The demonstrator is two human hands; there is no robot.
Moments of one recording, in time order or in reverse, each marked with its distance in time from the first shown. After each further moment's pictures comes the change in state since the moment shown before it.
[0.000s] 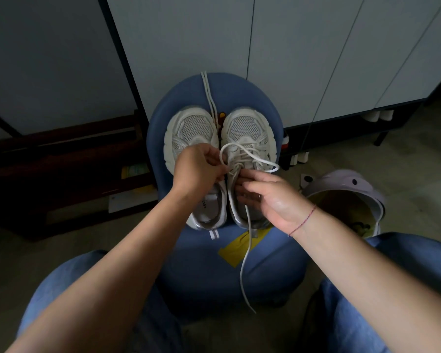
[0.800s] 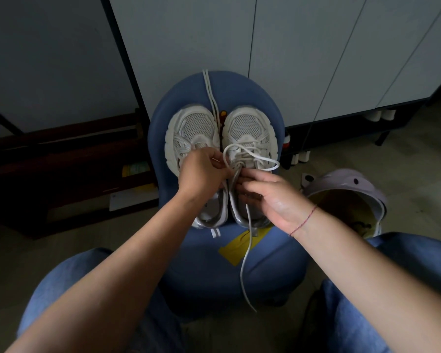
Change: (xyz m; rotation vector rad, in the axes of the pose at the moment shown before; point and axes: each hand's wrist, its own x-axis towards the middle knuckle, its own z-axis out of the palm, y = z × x) left_hand -0.001 -0.005 0.008 0.118 0.008 0.016; right_hand -0.003 -0.001 0.001 -0.009 -0.006 -0.013
